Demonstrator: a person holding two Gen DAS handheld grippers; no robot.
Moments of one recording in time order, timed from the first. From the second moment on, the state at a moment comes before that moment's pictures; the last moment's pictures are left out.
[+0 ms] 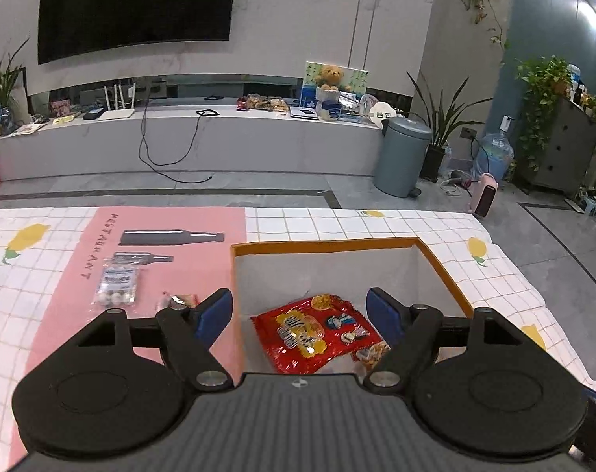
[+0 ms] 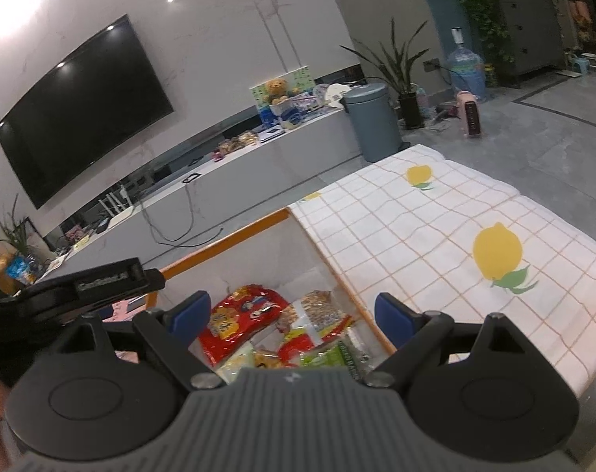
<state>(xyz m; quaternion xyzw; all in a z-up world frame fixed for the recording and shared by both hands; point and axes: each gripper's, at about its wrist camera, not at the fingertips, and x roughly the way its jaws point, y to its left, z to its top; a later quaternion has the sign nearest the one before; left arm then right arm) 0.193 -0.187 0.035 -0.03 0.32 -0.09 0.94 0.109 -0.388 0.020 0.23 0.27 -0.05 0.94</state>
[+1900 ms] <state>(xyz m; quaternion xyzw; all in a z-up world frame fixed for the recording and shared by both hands) 0.218 0.012 -0.048 -0.07 0.37 0.04 0.92 0.157 -0.168 -0.022 0.07 0.24 0.14 0.96</state>
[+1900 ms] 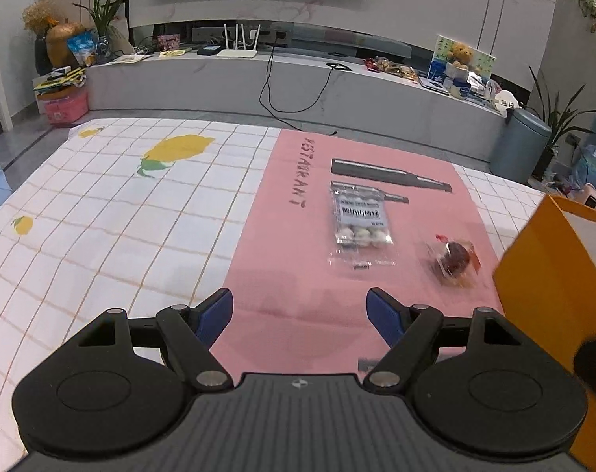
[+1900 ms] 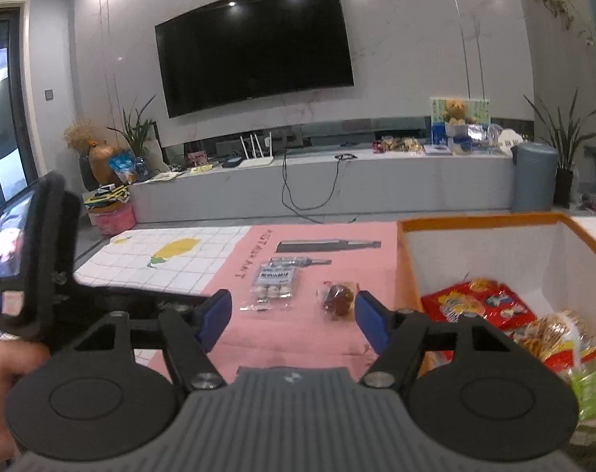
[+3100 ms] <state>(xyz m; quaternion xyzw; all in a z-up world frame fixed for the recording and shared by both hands) 0.358 -0.029 -0.098 -0.03 0.40 -0.02 0.92 0.197 -0.111 -0.068 -0.01 0.25 0.08 0.96</state>
